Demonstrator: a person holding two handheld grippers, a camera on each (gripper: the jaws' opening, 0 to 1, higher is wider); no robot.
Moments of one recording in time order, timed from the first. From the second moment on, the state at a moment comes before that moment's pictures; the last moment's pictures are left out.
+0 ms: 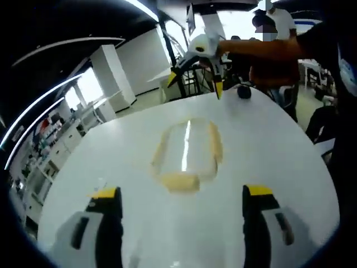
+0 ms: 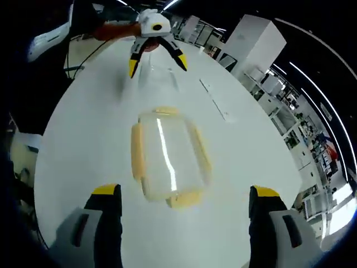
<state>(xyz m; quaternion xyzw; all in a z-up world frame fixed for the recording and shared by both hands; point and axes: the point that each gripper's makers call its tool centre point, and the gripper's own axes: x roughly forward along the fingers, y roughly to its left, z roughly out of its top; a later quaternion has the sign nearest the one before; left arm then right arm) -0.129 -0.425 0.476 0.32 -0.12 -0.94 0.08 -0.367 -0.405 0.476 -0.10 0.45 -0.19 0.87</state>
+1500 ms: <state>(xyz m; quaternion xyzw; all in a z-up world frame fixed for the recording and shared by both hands) -0.181 -0.452 0.403 0.46 -0.08 -0.88 -0.03 -0.386 -0.432 0.401 -0.03 0.58 -0.03 0.81</state>
